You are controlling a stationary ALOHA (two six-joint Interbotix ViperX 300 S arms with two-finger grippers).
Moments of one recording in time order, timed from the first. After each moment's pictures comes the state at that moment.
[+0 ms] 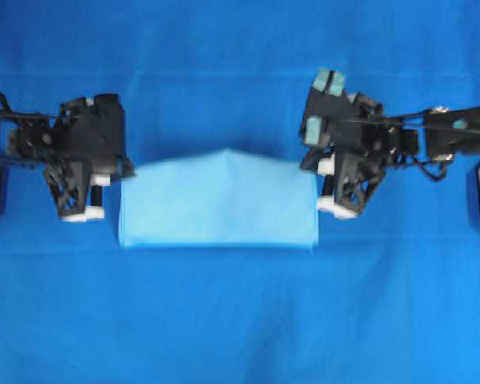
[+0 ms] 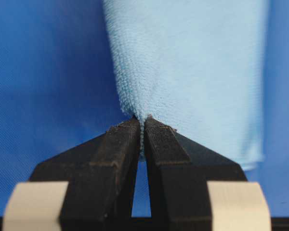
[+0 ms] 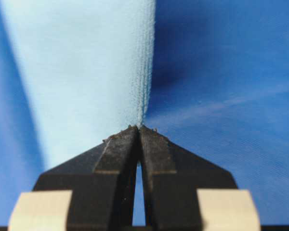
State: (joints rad) left arm 0.06 -0.41 0.93 -0.02 0.32 0.02; right arm -0.04 -0.21 0.68 -0.18 0.48 0.40
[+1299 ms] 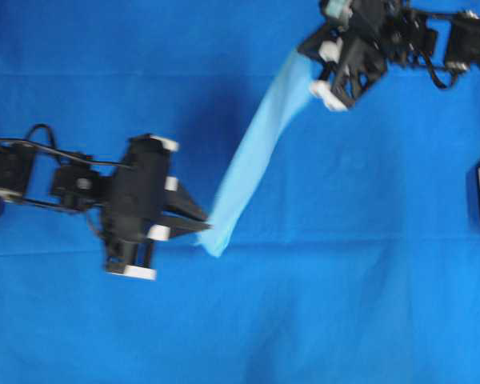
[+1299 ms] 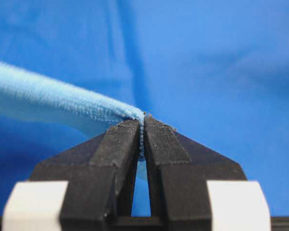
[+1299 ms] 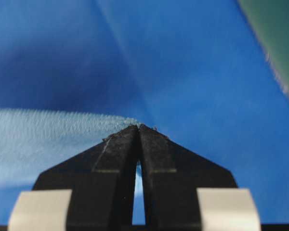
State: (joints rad) left arm -0.16 -0.21 0.61 -0.02 0.15 0.04; right arm -0.37 -0.22 0.57 -0.38 0.36 0.40
